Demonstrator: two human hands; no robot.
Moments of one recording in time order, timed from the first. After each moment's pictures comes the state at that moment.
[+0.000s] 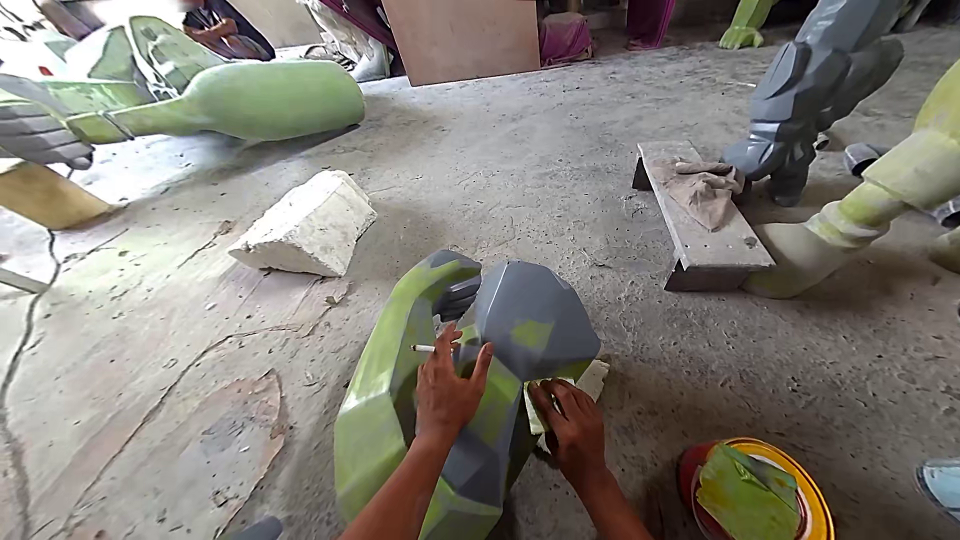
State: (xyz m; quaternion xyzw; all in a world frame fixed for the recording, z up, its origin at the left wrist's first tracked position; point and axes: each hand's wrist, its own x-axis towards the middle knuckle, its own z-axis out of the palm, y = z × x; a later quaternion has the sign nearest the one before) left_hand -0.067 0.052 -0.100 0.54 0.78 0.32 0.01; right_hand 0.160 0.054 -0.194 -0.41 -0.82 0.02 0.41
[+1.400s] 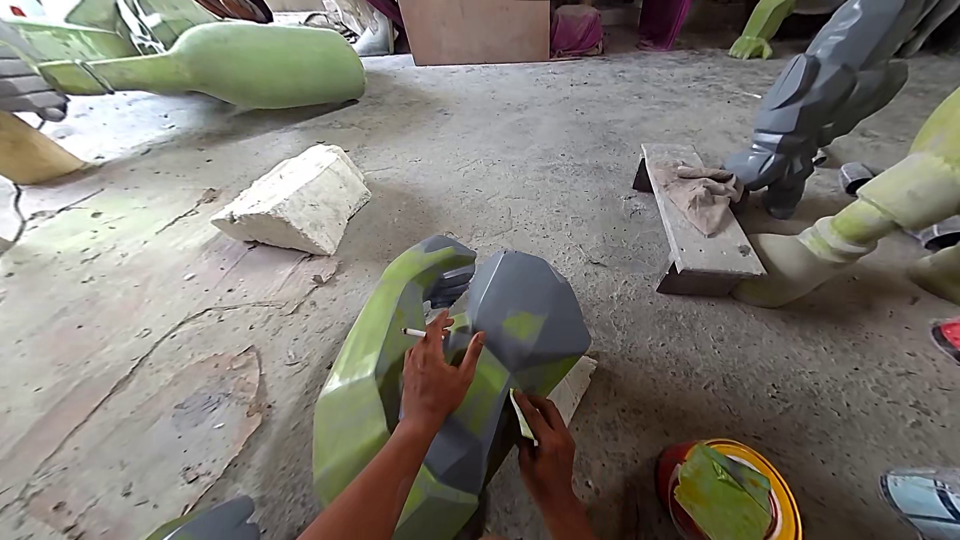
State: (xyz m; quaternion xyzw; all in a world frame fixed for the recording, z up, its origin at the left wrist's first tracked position) left_hand -0.065 0.051 -0.101 0.55 0.77 0.32 0.00; right_hand 0.143 0.012 -0.205 -0.45 -0.72 0.25 0.47
